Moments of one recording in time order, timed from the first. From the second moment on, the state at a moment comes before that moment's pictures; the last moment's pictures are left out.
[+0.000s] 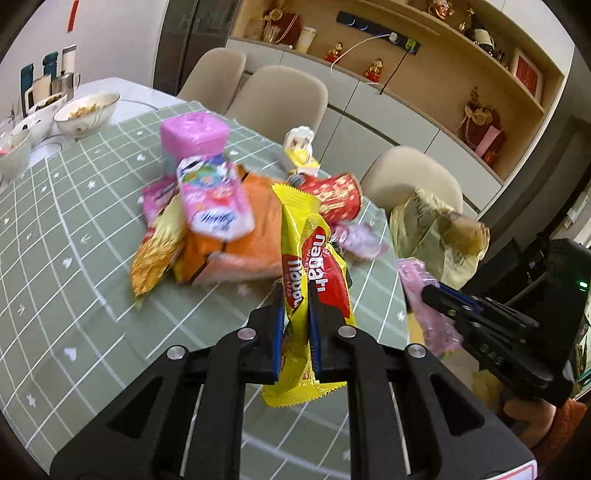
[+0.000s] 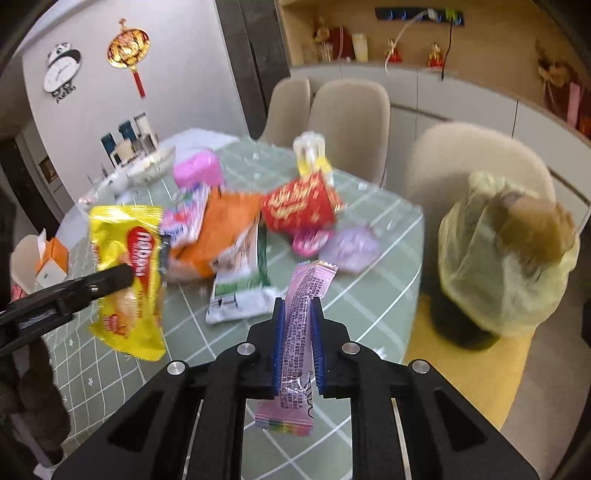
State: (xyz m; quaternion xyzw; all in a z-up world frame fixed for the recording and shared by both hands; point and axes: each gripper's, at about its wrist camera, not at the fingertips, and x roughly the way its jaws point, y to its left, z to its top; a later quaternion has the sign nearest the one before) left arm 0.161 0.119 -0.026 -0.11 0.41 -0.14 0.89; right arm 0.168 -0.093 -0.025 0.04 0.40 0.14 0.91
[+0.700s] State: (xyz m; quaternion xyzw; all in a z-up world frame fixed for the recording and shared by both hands) left arm 0.282 -0.189 0.028 -0.06 0.35 -0.29 0.89; right arm 0.180 -0.373 0.038 0.06 0.26 0.02 0.96
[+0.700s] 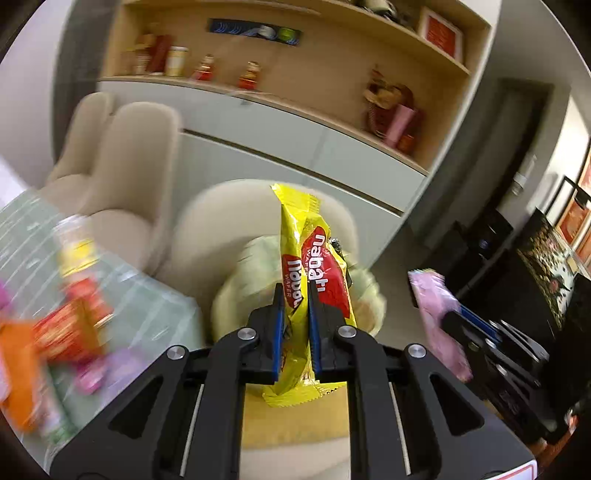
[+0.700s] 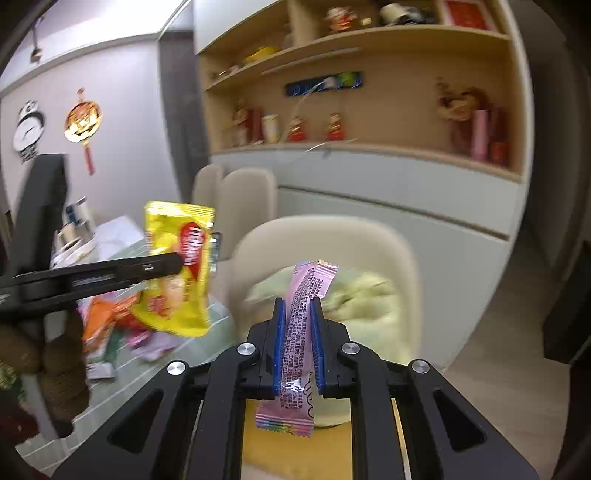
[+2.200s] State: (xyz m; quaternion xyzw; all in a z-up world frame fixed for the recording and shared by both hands) left arm 0.305 -0.201 -0.002 -0.05 0.40 -0.18 0.90; right arm 0.348 -0.422 -0.032 0.07 0.33 0.03 0.94
